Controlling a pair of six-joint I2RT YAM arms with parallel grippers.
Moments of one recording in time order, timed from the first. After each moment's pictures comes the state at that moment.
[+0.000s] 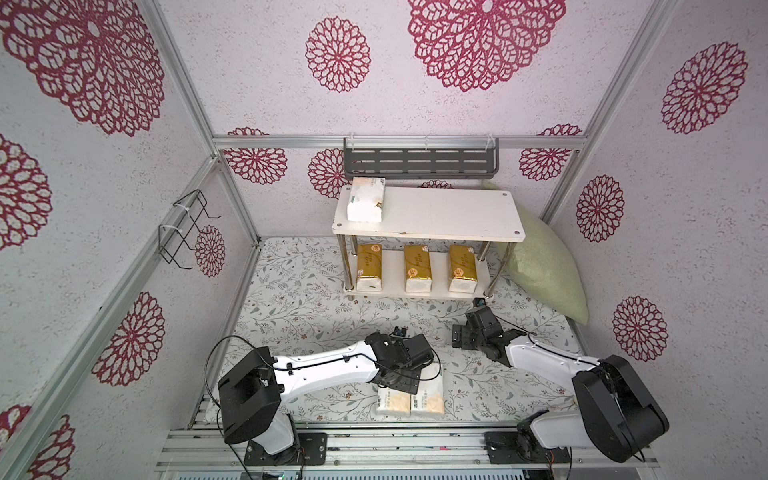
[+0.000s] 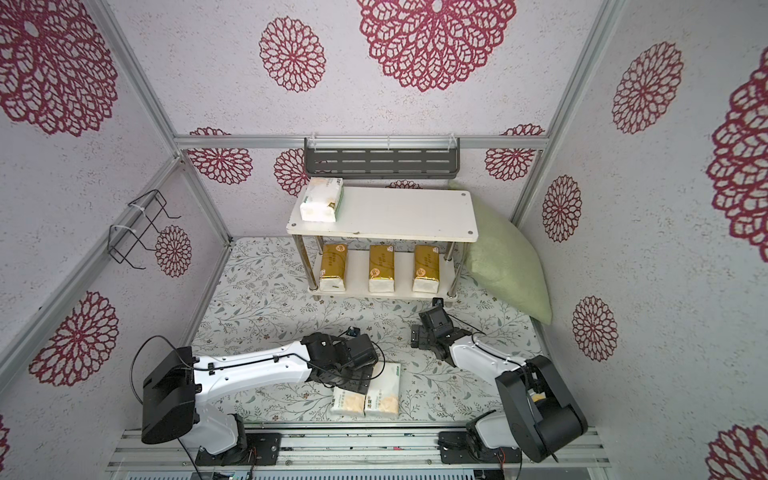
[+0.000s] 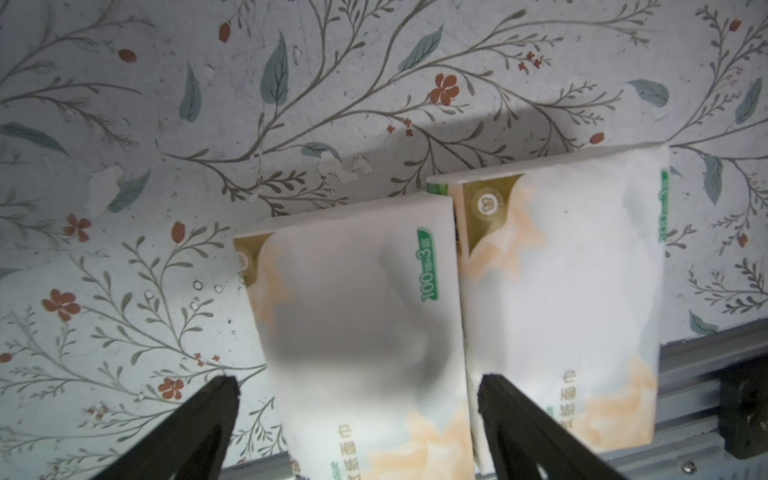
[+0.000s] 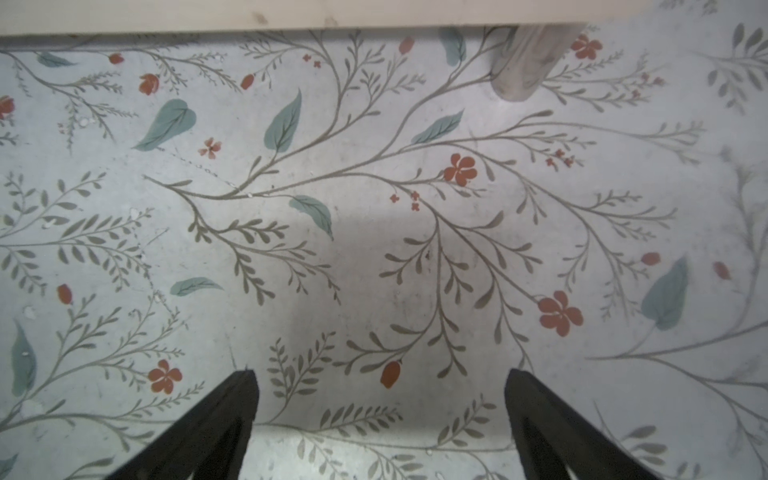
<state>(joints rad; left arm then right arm) -1.15 1.59 1.13 -0.91 -0.17 -0.91 0.47 1.37 0.59 -0.21 0.25 0.44</state>
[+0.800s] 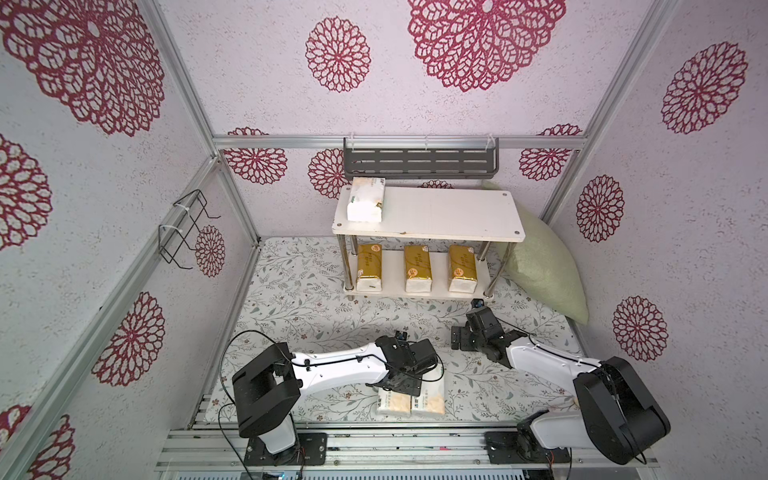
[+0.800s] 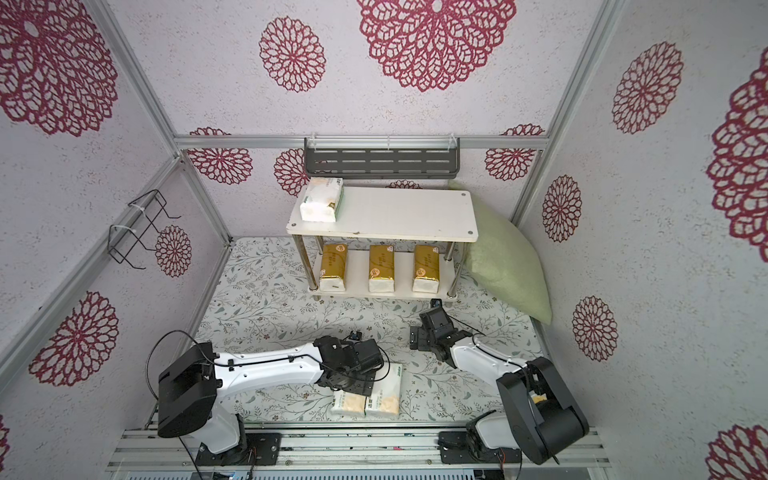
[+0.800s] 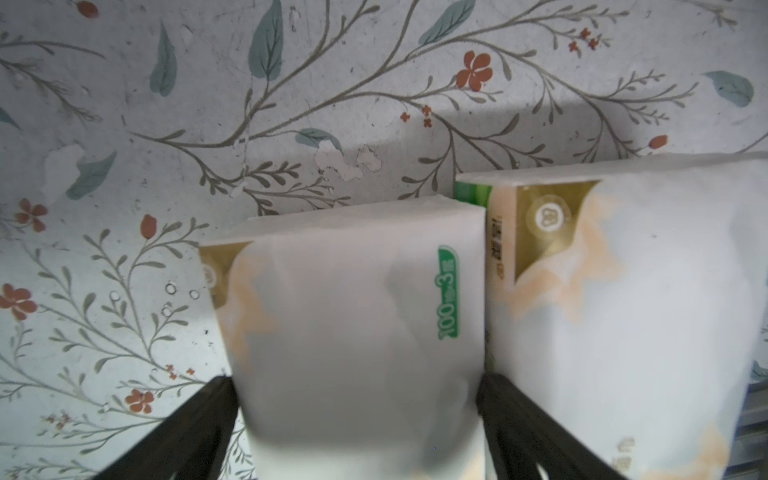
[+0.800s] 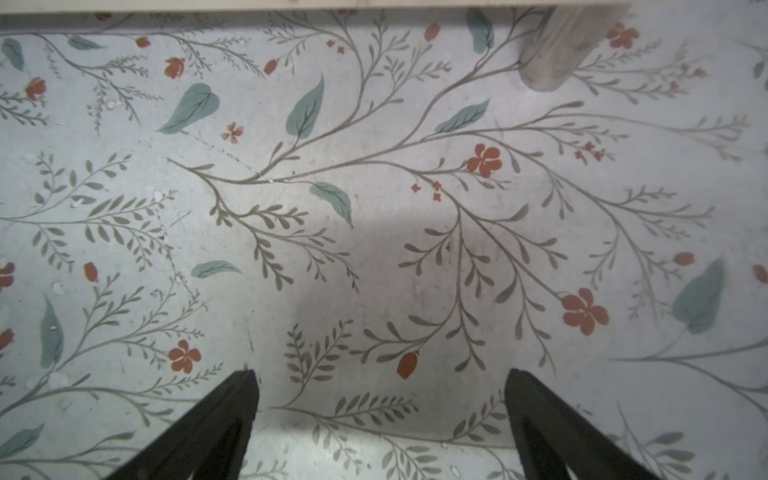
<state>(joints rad) -1.16 1.67 1.11 -0.87 -0.17 -0.97 0.47 1.36 0.58 -0.20 0.21 0.43</state>
